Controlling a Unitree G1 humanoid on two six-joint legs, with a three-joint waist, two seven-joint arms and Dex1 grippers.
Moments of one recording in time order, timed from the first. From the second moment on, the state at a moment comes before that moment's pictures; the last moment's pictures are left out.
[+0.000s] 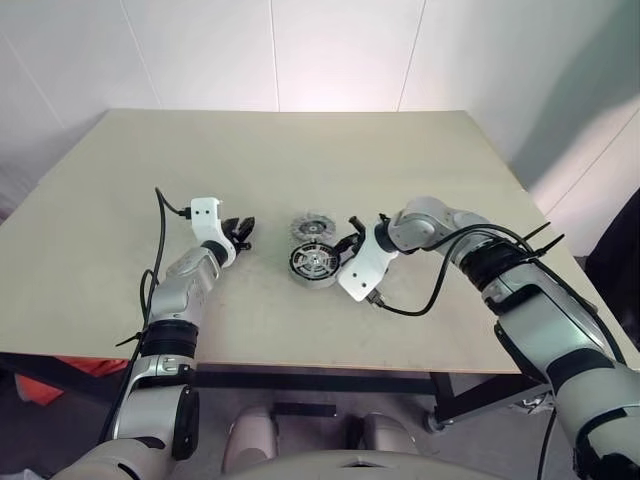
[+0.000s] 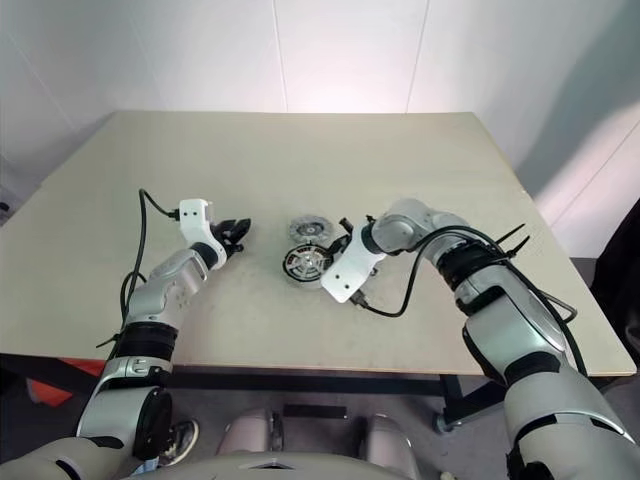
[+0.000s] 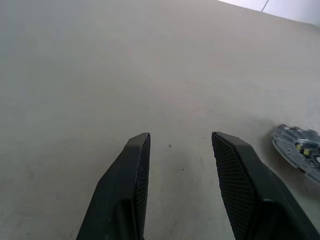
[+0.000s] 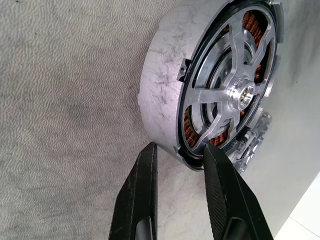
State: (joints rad) left arm -0.50 0.20 0.19 0.42 -0.31 0.36 -0.31; right arm -0.98 -0.51 0.64 0.76 -0.63 -0.81 0.89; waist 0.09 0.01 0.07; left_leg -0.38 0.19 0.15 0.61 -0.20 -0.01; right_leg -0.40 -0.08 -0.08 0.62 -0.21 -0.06
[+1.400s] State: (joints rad) left arm -0.50 0.20 0.20 0.42 -0.31 0.36 -0.30; right arm -0.75 -0.59 0.57 0.30 -0.41 -0.38 1.24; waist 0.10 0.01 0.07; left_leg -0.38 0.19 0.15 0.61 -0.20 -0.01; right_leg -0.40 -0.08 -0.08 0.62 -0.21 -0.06
